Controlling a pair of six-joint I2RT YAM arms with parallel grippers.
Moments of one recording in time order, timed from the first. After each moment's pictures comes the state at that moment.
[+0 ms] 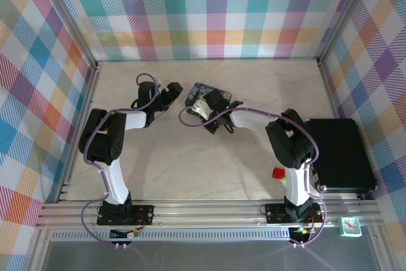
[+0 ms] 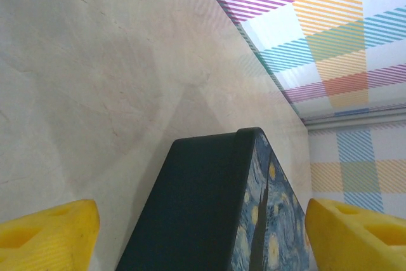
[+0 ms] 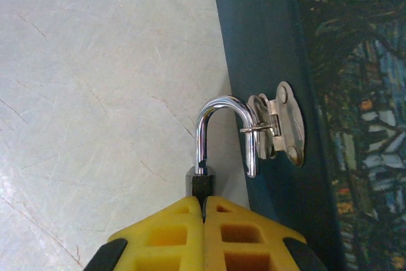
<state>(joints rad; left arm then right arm) -0.20 1.93 1.00 0.50 0.40 -0.98 0.71 1.97 1.33 -0.37 -0.04 -0.36</state>
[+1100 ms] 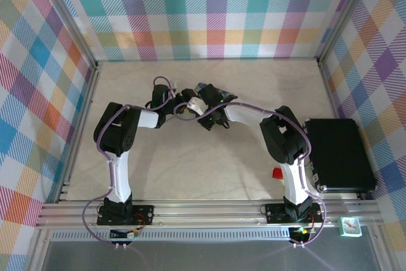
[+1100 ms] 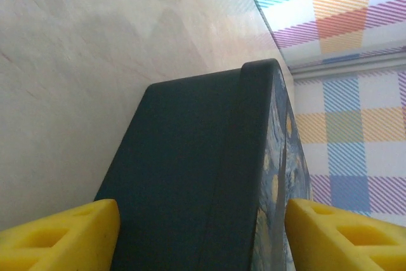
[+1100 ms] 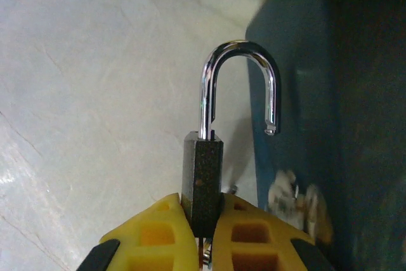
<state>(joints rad) -0.30 2.08 1.06 0.60 0.52 -1.04 0.70 2.06 1.50 -0.48 -0.09 -0.37</state>
